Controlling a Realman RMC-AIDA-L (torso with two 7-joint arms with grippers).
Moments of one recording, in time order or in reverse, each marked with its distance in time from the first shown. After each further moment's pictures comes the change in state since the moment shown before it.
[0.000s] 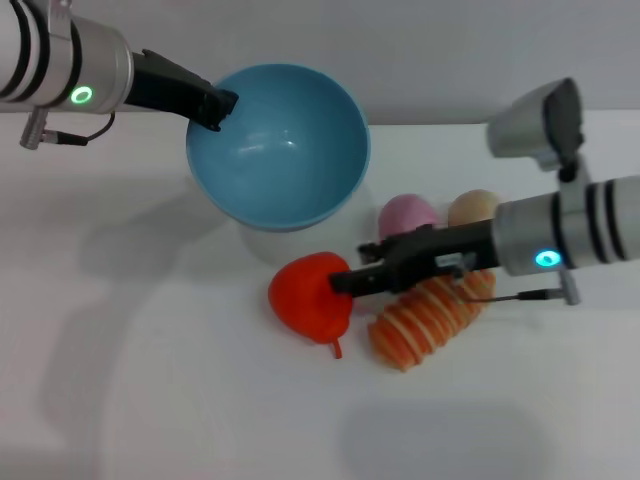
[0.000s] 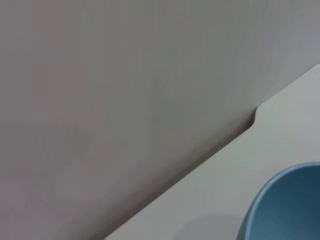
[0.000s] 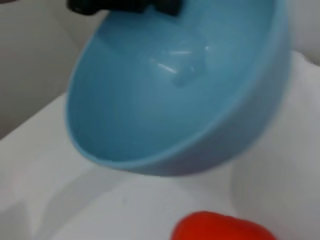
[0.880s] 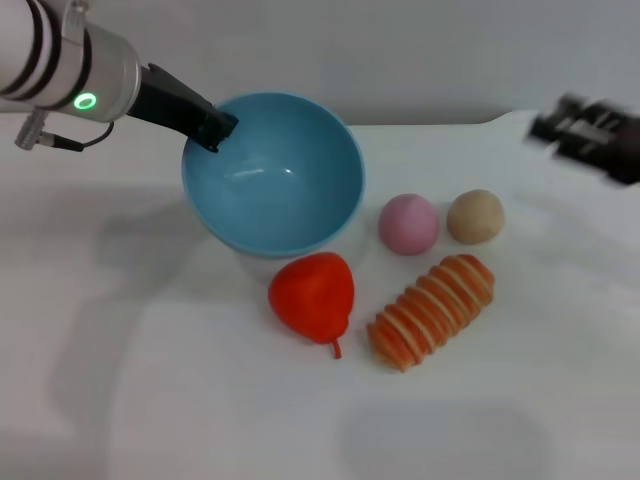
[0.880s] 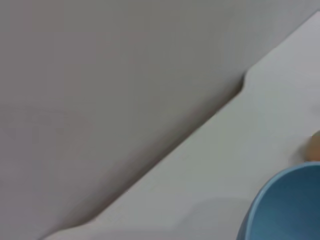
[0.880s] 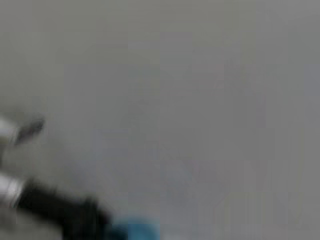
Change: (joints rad) left arm -0.046 0.004 0.007 0.006 0.061 0.114 0.003; right arm -0.285 -0.021 0.598 -0.197 0.177 -0.390 -0.292
